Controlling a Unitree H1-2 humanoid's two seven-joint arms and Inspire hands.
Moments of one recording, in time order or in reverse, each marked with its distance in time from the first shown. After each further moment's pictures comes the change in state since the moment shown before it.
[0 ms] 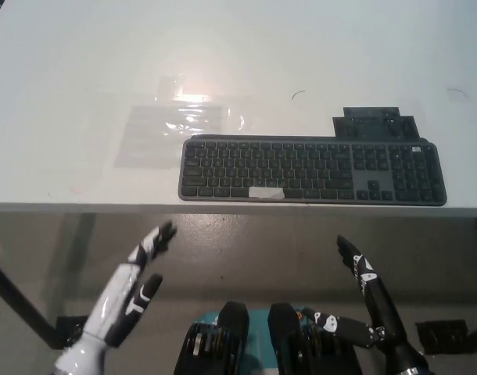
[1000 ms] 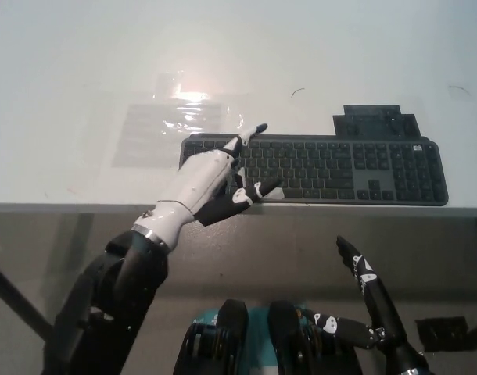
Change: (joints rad) left_arm -0.482 -0.058 -0.142 0.305 0.394 0.200 -0.064; right_arm -0.004 -0.001 0.000 0.000 -0.007 -0.011 0.001
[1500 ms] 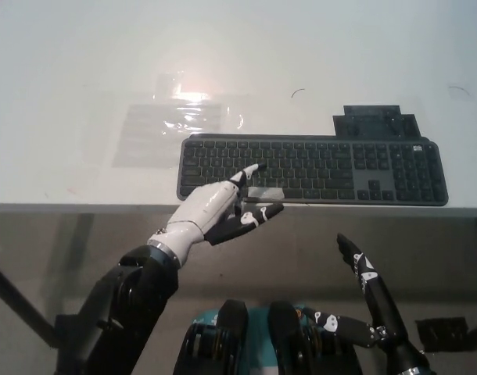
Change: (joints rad) left_arm 0.003 -0.003 -0.057 0.156 0.050 0.002 0.012; right_arm -0.001 -0.002 0.000 -0.006 -0.003 -0.014 0.000
